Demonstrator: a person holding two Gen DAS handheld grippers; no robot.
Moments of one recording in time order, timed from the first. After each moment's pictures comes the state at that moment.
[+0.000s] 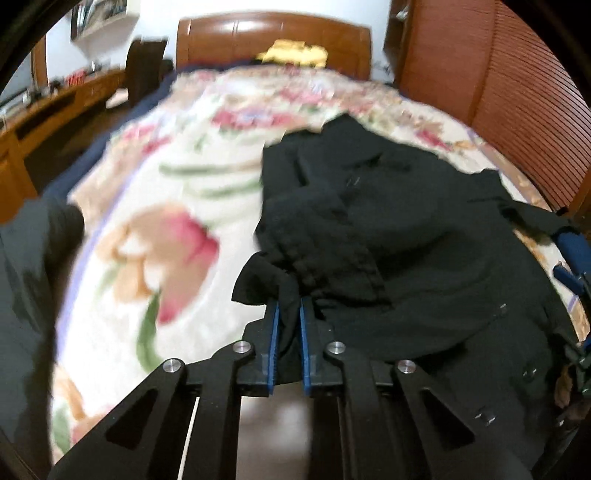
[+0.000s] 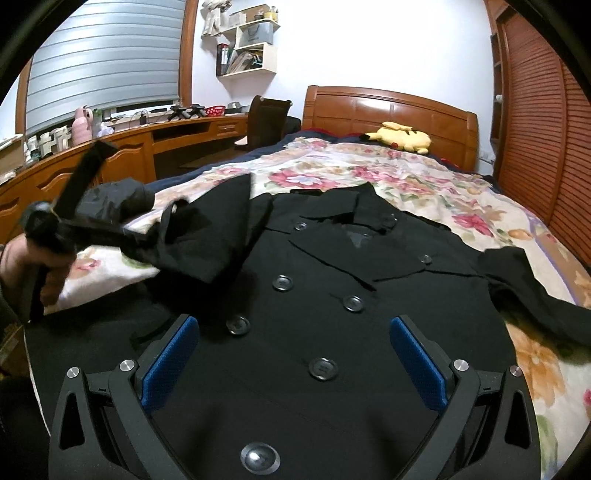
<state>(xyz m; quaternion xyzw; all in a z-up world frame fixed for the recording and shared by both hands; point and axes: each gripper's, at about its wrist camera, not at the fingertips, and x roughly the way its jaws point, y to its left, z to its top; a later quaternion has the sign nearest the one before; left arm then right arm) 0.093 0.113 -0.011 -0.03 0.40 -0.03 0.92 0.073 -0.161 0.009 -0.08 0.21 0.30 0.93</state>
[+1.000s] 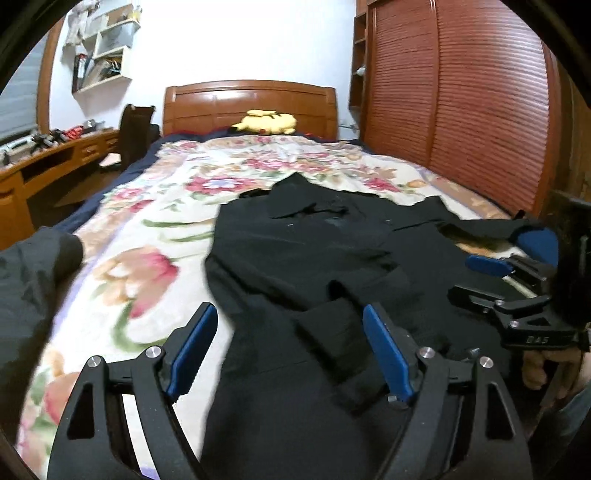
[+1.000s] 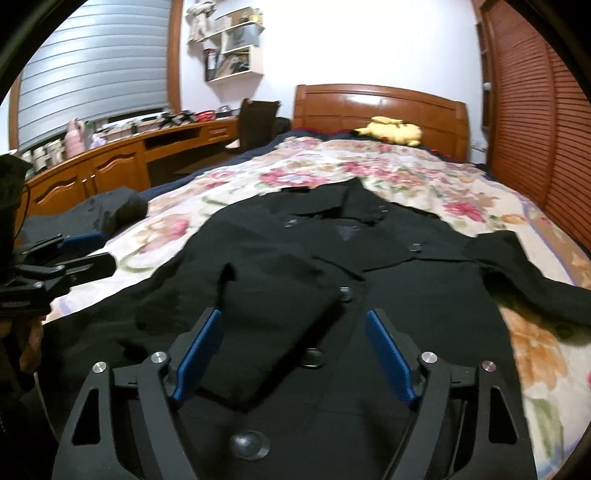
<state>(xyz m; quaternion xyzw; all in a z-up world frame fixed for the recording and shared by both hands) 0.009 0.069 -0.002 -0.02 0.27 -0.05 0.96 0.072 -0.163 0.006 -0.06 0.22 0.30 0.93</state>
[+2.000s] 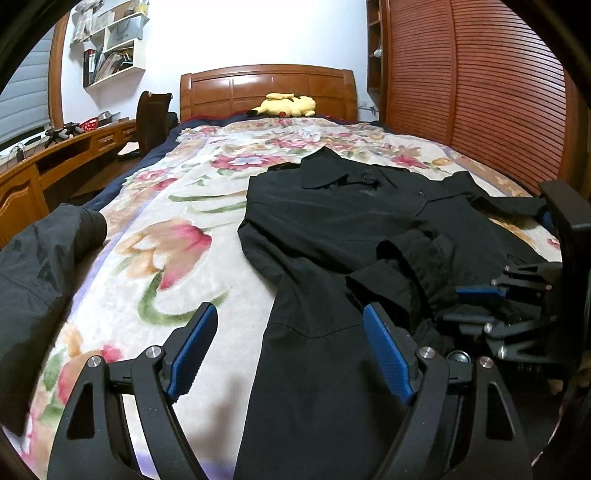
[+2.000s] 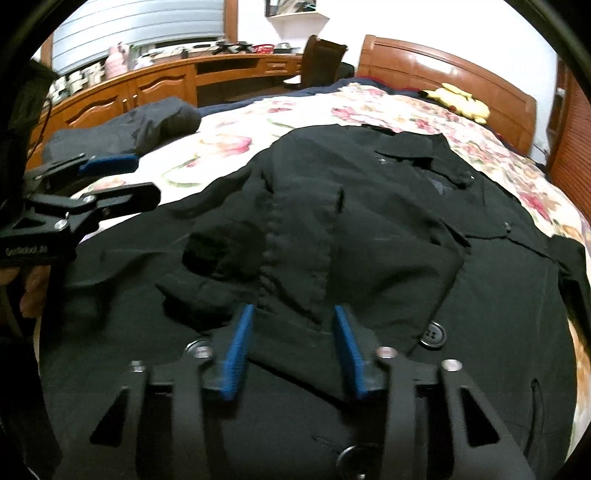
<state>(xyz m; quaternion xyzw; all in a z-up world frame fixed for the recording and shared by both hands) 0.011 0.089 -0.031 0.00 0.30 -0.01 0.95 0.097 -0.094 -0.017 -0.15 0.30 0.37 0.87</state>
